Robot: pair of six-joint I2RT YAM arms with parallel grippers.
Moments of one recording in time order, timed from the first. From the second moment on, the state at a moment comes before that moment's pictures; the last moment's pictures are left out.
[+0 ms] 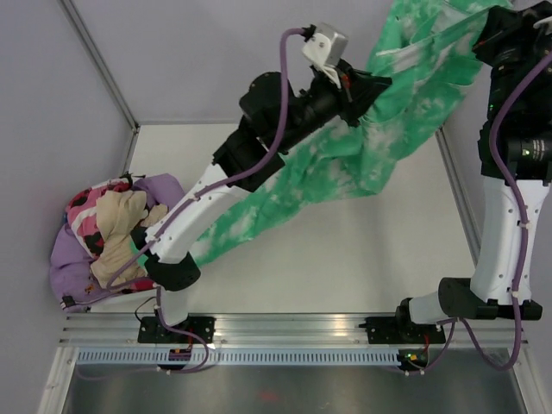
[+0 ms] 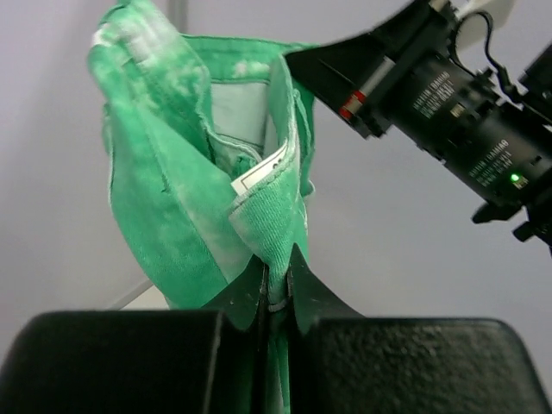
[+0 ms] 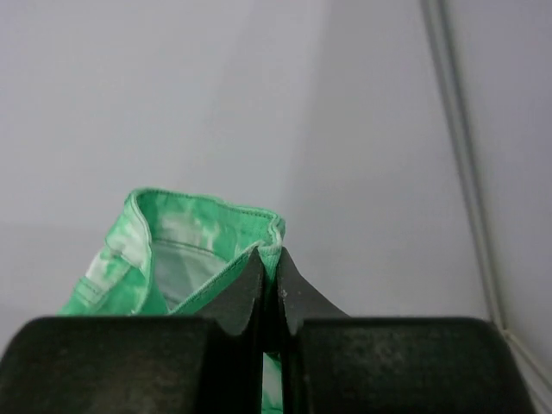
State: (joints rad) left arm -0.95 1.86 2.46 -0.27 0.01 -0.18; right arm -0.02 1.47 2.17 -0.38 0.17 0.41
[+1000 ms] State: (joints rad) left arm -0.78 1.03 1.18 -0.16 -0.15 -0.32; right arm 0.25 1.42 1.32 0.00 -0.40 0.45
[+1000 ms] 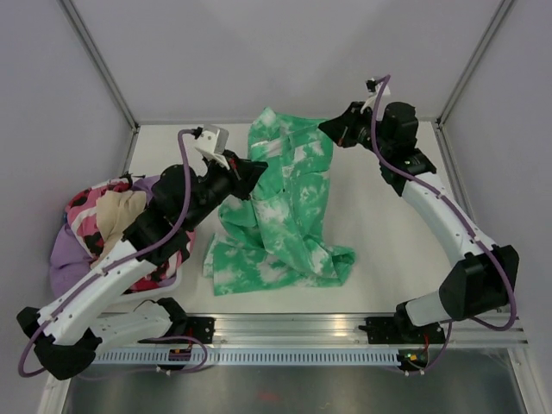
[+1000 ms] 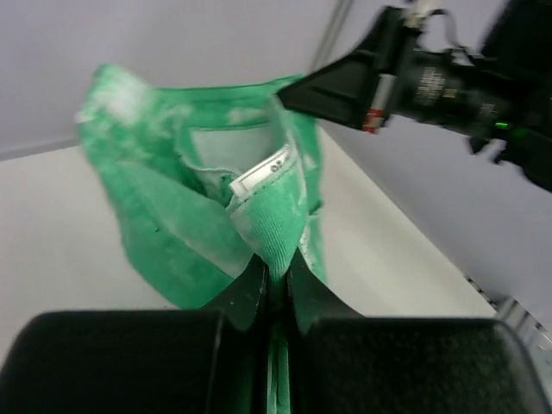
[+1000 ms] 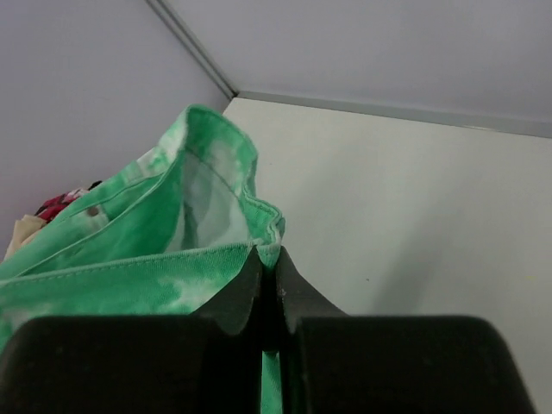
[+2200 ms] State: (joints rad) left arm -0.61 1.55 1.14 -0.11 -0.06 -0.53; right arm 0.27 1.00 0.76 -0.16 -0.07 0.37
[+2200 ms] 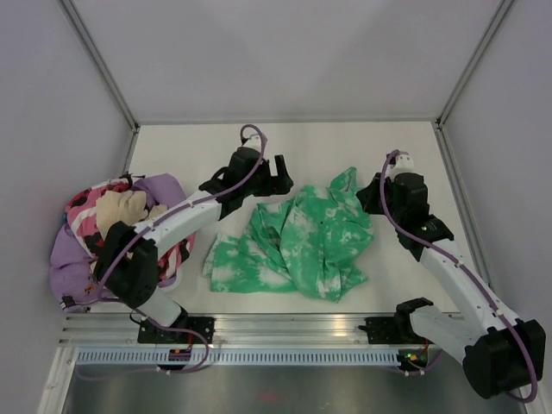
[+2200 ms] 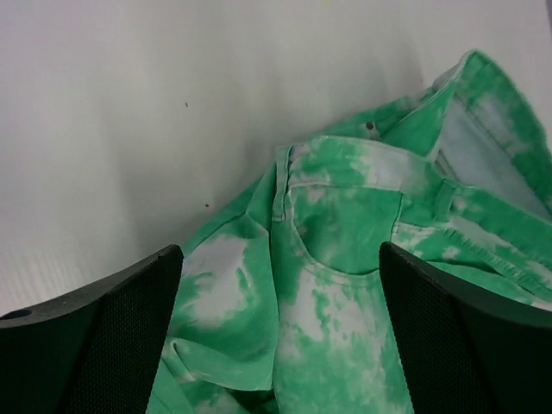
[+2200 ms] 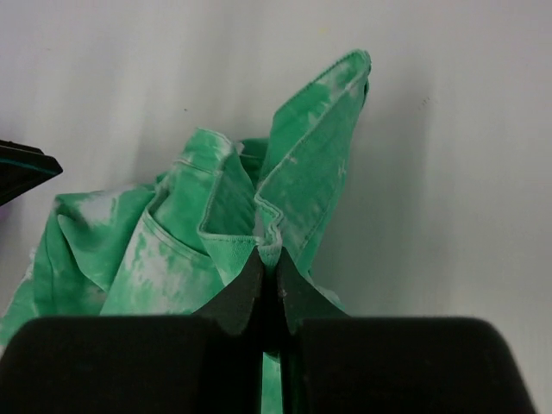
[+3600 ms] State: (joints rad) left arm -0.71 1.49 1.71 -0.44 -0.16 -0.08; right arm 0.27 1.14 1.12 -0.32 0.08 0.47
